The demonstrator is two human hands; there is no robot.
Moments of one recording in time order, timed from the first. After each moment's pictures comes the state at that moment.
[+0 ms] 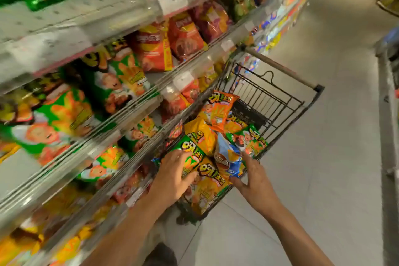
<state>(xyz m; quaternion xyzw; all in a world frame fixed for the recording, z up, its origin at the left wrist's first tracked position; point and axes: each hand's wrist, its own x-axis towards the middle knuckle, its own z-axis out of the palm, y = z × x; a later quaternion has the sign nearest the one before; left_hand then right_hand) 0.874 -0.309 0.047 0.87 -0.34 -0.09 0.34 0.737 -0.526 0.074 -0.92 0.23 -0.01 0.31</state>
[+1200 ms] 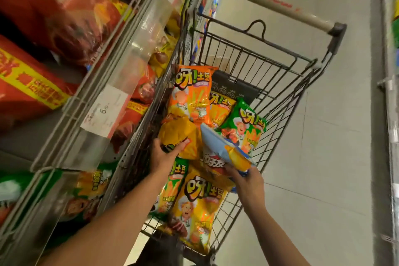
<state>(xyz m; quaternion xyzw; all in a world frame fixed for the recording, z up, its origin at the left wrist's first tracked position) 1.051 -0.480 -0.110 0.83 0.06 -0.35 0.44 0.842 -0.594 -0.061 -0.61 0.55 -0.13 0.55</state>
